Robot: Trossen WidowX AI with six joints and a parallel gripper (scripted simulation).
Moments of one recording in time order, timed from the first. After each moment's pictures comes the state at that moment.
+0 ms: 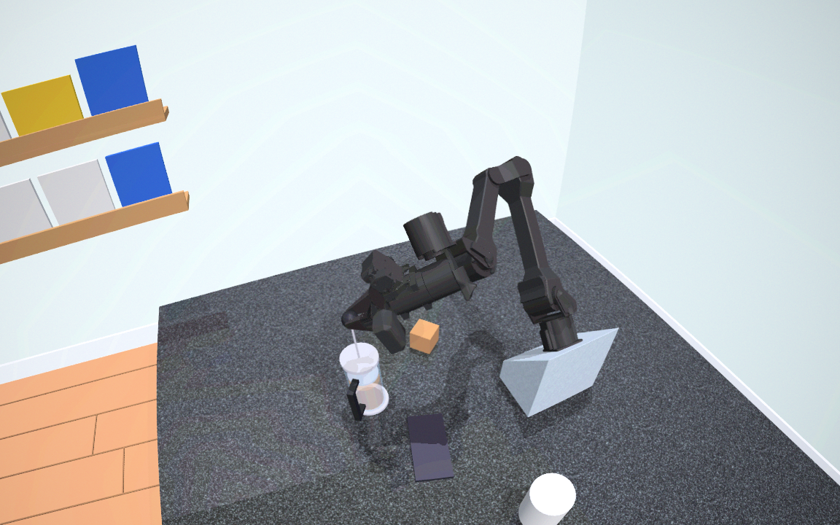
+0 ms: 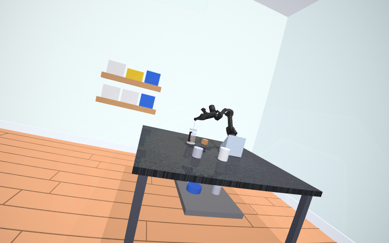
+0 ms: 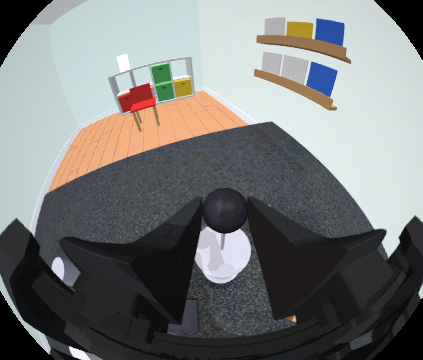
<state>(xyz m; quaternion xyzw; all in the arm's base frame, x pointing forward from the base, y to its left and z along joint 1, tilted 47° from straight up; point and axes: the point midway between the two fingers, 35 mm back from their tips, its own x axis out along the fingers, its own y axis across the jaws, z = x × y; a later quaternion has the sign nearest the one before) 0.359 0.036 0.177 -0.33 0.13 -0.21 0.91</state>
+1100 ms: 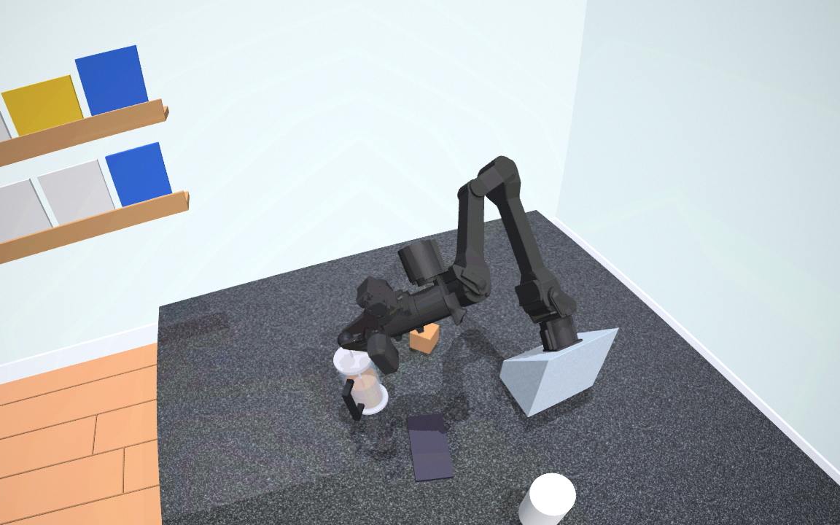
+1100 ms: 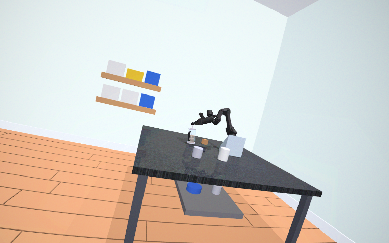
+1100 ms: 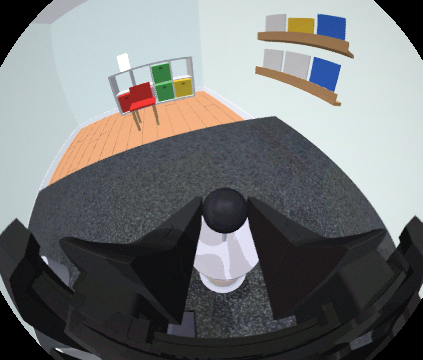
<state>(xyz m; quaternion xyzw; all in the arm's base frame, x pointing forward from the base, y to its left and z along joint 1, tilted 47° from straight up) 0.374 0.000 0.145 -0.33 0.12 -0.20 0.91</state>
